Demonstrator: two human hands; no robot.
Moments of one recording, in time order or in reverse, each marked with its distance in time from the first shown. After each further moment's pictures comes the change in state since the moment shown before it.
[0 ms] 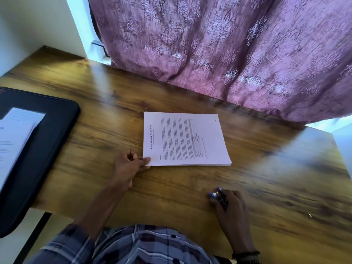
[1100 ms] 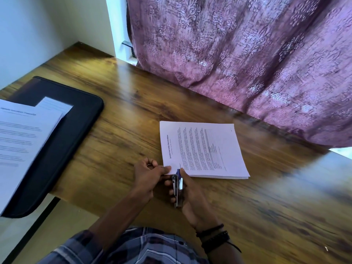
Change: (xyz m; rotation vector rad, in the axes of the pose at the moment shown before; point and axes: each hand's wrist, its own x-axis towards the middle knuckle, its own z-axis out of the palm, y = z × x) left_hand -0.037 0.004 0.016 -0.143 0.059 -0.075; right_hand 0.020 -0.130 0.051 1.118 -0.769 0.317
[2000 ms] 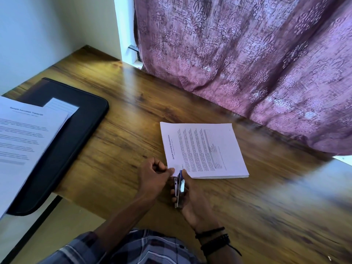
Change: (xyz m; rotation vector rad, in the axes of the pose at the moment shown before) left_hand 0.001 -0.009 0.002 0.293 0.105 0.248; right_hand 0.007 -0.002 0.004 0.061 0.092 0.068
